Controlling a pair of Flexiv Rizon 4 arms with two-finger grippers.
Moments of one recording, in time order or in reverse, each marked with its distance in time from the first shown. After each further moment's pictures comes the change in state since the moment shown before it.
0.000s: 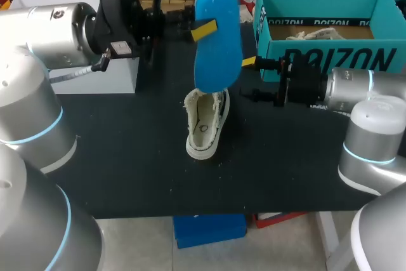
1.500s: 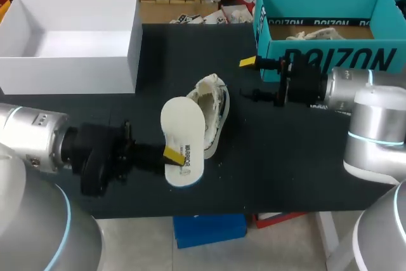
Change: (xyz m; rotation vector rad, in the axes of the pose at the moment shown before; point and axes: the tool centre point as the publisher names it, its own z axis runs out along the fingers) left arm 0.152 0.143 -0.074 -0.191 0.234 1.164; right arm 0.000 0.001 0.000 0.002 0.000 0.000
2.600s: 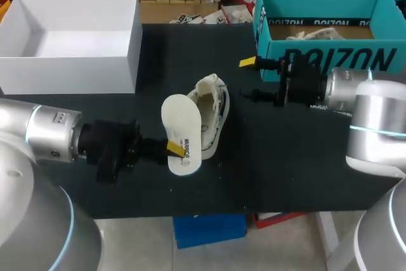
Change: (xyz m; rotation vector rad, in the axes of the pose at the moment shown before) left arm 0.061 0.079 -0.005 -0.034 0.044 0.043; right arm -0.001 0.000 0.000 0.000 0.001 0.000
